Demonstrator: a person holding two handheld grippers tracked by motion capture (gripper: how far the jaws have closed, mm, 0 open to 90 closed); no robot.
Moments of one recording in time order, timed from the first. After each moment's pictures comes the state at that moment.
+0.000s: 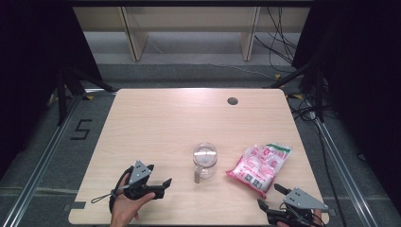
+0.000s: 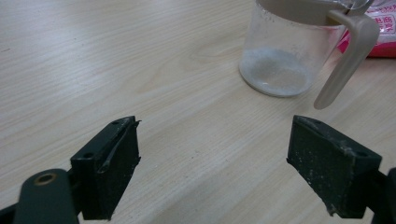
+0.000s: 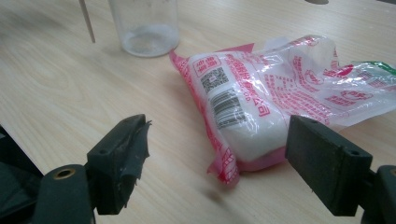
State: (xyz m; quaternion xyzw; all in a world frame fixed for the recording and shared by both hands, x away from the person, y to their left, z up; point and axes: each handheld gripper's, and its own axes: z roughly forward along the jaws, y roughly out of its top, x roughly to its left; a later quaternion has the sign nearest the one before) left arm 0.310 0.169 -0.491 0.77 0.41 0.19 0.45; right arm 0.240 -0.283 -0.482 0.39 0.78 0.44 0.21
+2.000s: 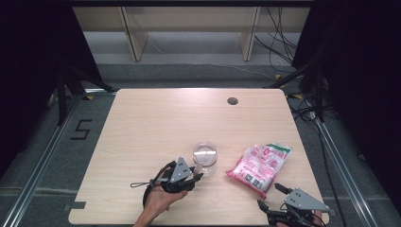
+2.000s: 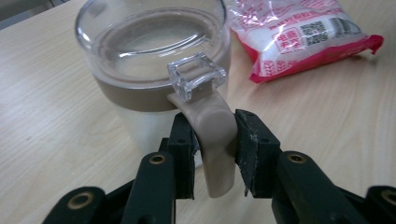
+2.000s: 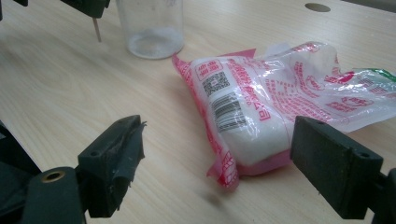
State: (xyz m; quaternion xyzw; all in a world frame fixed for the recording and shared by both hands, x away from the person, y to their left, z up) left arm 0.331 0.076 -0.485 0.83 0.27 0.17 0.46; right arm 0.241 -0.285 -0.483 0.38 0.78 0.44 0.22
